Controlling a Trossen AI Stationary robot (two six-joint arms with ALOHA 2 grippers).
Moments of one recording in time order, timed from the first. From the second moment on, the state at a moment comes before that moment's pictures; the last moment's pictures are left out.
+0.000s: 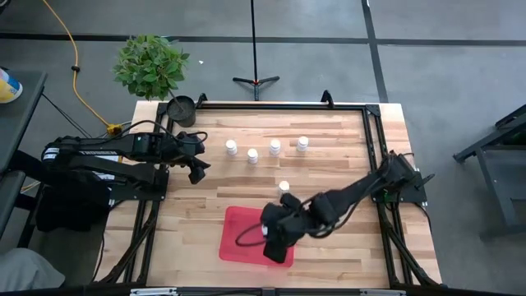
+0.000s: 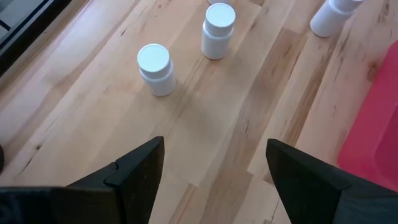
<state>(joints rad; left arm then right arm) 0.07 0.85 0.77 -0.84 -0.25 -0.37 0.49 1.97 1.95 -0.97 0.24 0.84</state>
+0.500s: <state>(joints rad) 0.07 0.85 0.77 -0.84 -0.25 -0.37 0.51 2.18 1.95 -0.95 0.24 0.92</state>
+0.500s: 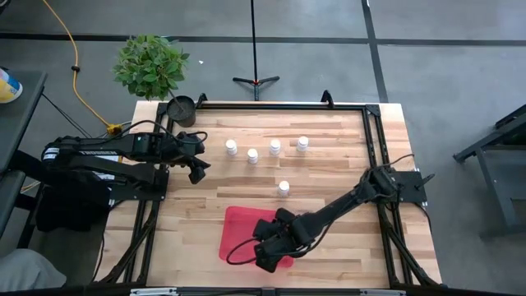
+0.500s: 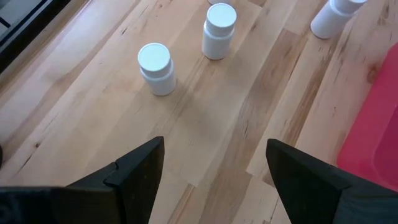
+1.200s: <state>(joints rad) 0.07 0.85 0.77 -0.91 -0.25 -0.40 0.56 2.18 1.95 -1.07 0.52 0.94</state>
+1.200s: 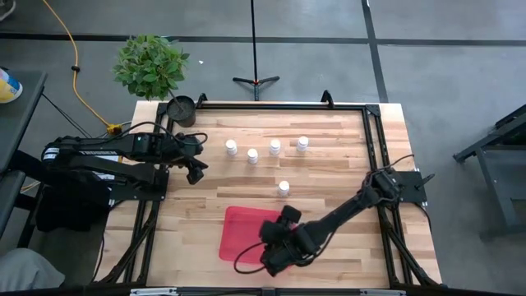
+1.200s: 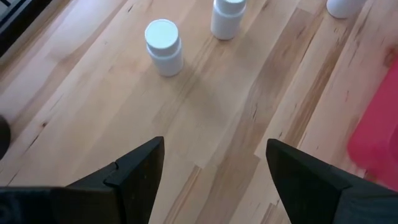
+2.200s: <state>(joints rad) 0.07 0.85 0.77 -0.91 -0.25 -0.41 0.62 2.01 1.95 -1.13 0.64 1.12</state>
